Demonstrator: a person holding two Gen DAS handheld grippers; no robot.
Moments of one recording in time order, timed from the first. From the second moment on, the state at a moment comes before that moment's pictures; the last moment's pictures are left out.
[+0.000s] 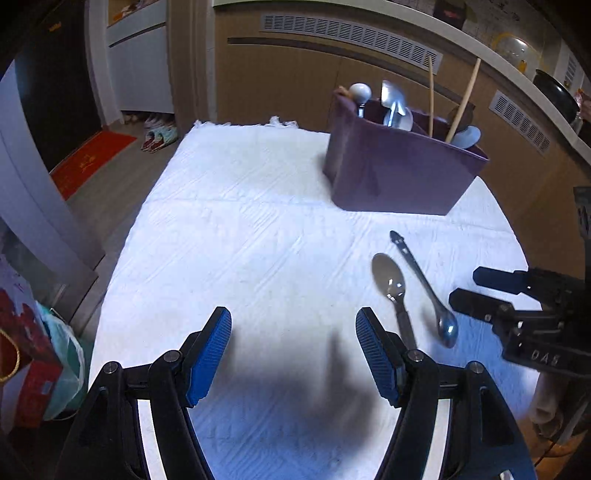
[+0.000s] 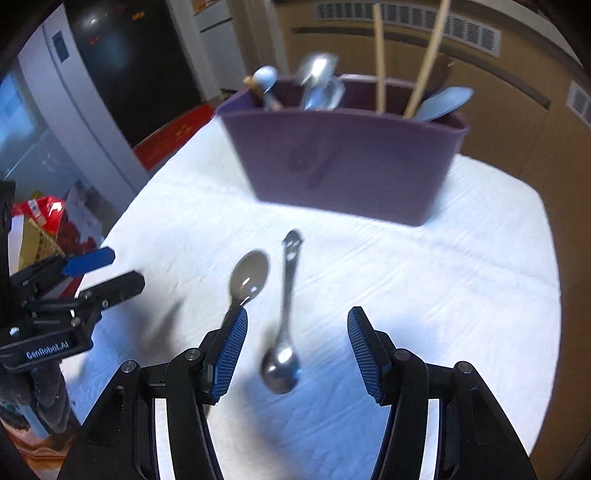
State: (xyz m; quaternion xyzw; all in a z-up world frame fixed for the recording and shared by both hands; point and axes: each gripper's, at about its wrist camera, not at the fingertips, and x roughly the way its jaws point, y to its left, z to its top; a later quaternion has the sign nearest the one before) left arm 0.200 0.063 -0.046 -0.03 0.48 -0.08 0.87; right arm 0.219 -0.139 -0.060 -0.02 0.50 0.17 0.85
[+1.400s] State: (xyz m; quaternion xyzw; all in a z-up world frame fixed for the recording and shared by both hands) left arm 0.190 0.054 -0.047 -0.03 0.49 -0.10 0.86; right arm 0.177 -0.133 -0.087 -0.10 0.48 0.14 0.86
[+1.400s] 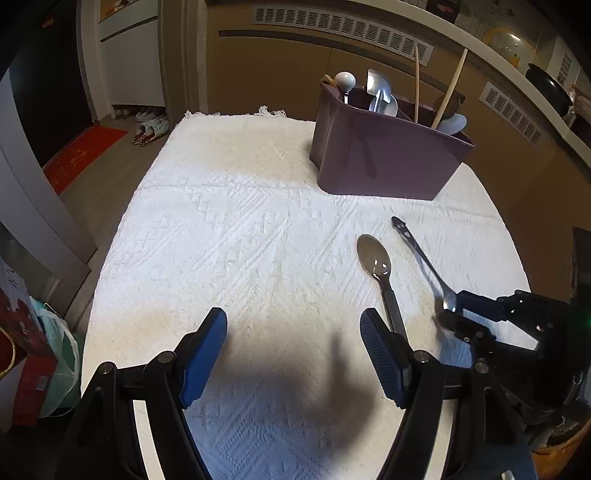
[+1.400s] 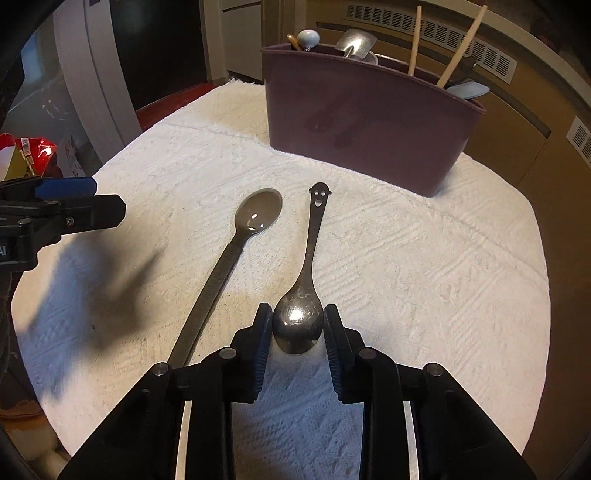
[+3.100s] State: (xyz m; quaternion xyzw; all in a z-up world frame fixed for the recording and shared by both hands) left arm 0.202 -0.037 -0.087 0.09 0.55 -0.16 0.81; right arm 0.125 -0.241 -0.101 -0.02 0.46 0.01 0.89
